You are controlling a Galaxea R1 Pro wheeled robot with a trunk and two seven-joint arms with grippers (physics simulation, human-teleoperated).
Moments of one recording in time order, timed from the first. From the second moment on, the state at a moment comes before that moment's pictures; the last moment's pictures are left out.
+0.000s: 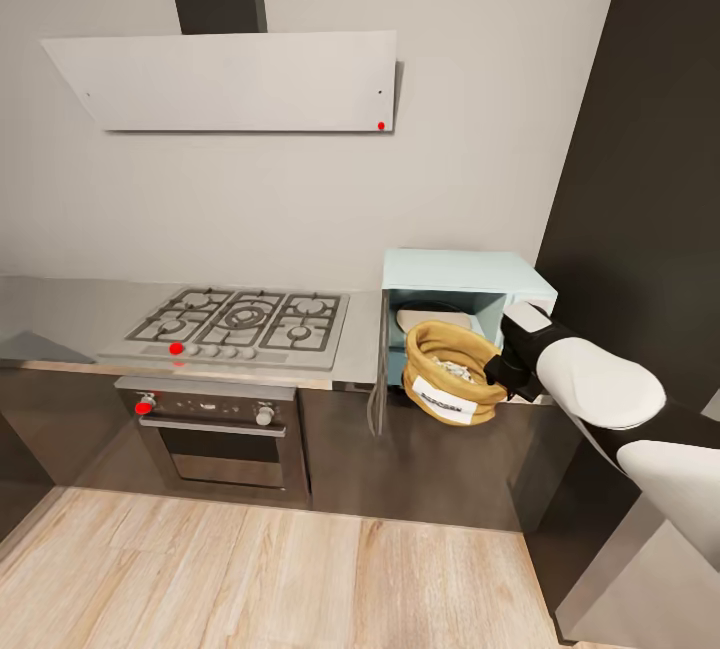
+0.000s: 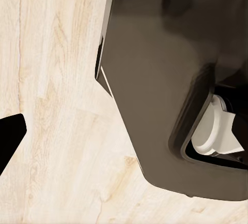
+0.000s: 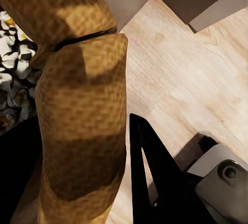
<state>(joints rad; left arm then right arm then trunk) 0.00 0.02 0.22 -0.07 0.00 0.06 0.00 -1.40 -0.03 -0.88 -0.10 -0.18 0.64 -0.99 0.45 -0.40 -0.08</state>
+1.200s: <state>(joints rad) 0.00 0.02 0.23 -0.07 0.00 0.06 0.00 -1.40 -0.03 -0.88 -0.10 -0.18 0.53 -1.03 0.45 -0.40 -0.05</state>
